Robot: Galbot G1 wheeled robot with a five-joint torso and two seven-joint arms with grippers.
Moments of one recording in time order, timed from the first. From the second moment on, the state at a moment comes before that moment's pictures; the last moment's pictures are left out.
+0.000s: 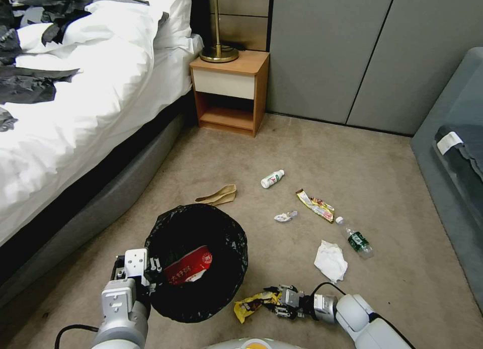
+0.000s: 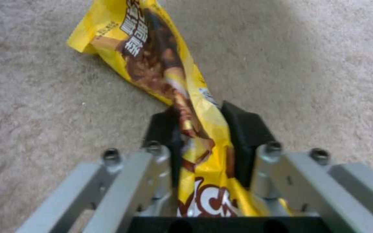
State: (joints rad) left arm 1.90 -1.53 -0.51 -2.48 -0.01 0.60 -0.23; right arm -1.13 1.22 0.15 1.03 -0.23 0.49 -0.77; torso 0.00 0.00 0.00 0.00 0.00
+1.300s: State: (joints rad) left arm 1.87 -1.49 -0.51 -2.47 -0.04 0.61 -0.23; right arm -1.27 1.11 0.45 1.44 0.17 0.41 -0.51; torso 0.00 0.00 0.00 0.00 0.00
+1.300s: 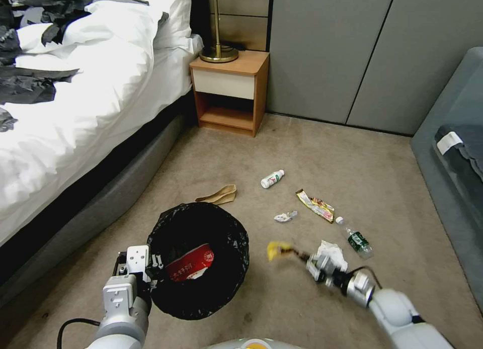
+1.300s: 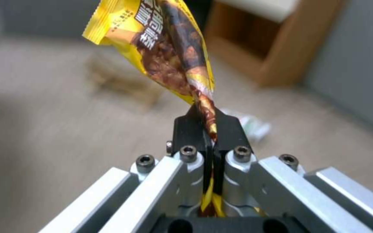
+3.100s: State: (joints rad) left arm 1.87 -1.51 -0.44 -2.45 0.01 0.60 -0.23; right arm -1.34 1.05 -0.10 1.94 0.13 0.19 -0.28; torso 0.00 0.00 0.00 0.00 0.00
